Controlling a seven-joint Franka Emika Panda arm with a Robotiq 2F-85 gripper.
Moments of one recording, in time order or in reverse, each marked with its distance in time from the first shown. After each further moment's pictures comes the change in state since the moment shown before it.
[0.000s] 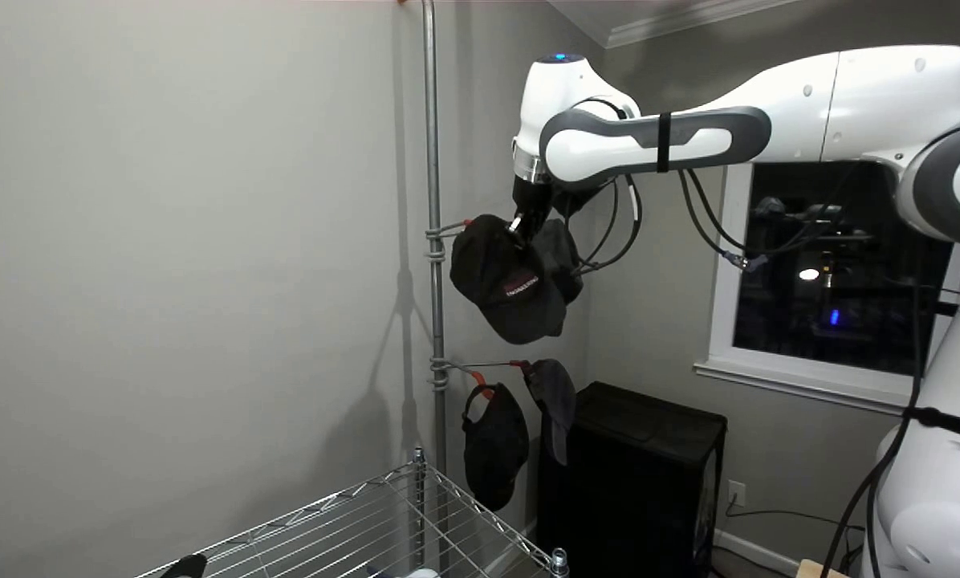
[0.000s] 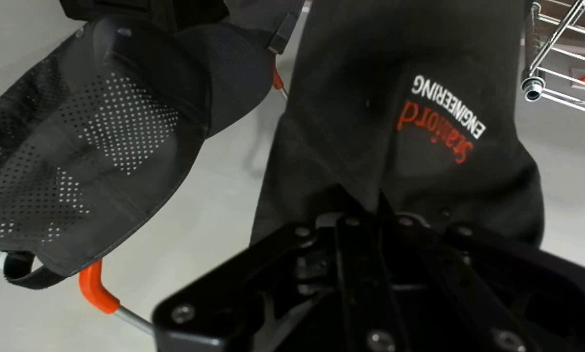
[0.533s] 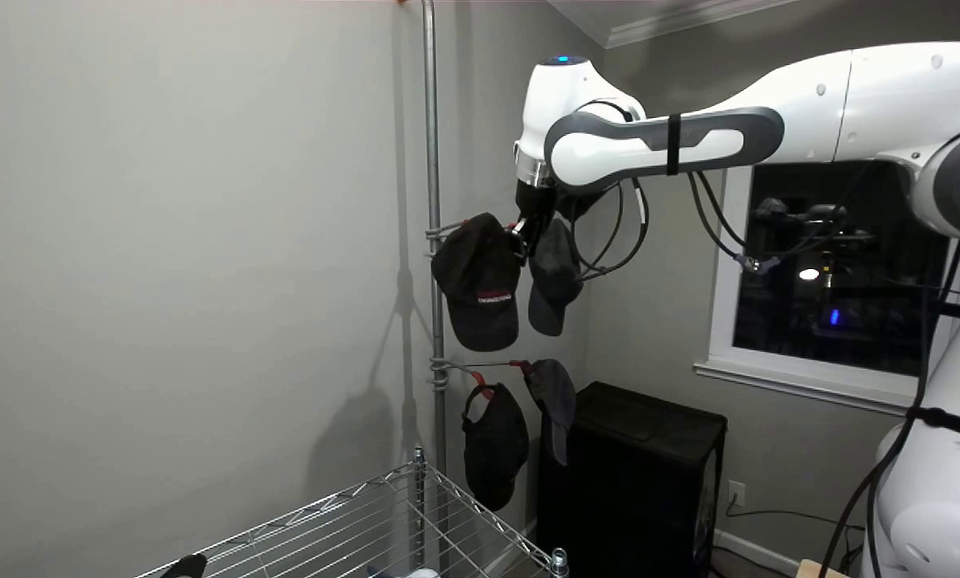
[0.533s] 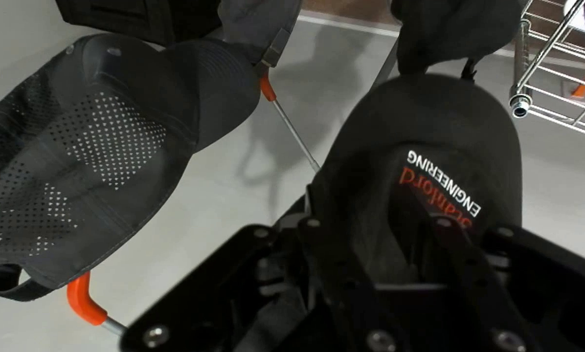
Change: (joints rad) arm 0.000 -0.039 0.012 -0.051 0.001 -0.002 0.000
